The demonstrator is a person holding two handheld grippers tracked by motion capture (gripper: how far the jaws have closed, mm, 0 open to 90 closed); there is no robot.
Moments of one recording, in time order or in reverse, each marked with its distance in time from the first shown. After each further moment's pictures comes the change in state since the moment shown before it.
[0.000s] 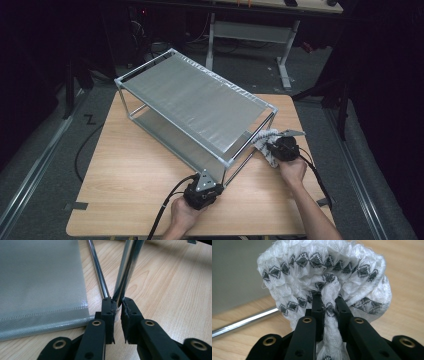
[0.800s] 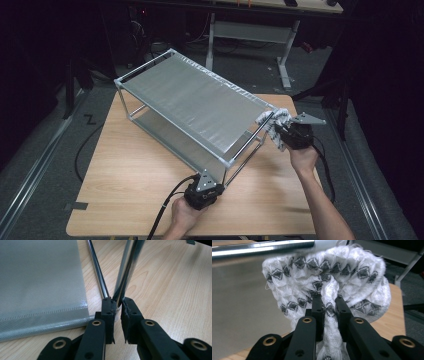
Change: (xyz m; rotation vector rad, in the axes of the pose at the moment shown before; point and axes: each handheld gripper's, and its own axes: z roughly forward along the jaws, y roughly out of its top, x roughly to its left) left arm 0.000 0.000 0.001 -0.003 -0.002 -0.003; right arm -0.001 0.047 -0.062 -0.203 -0.015 -0.040
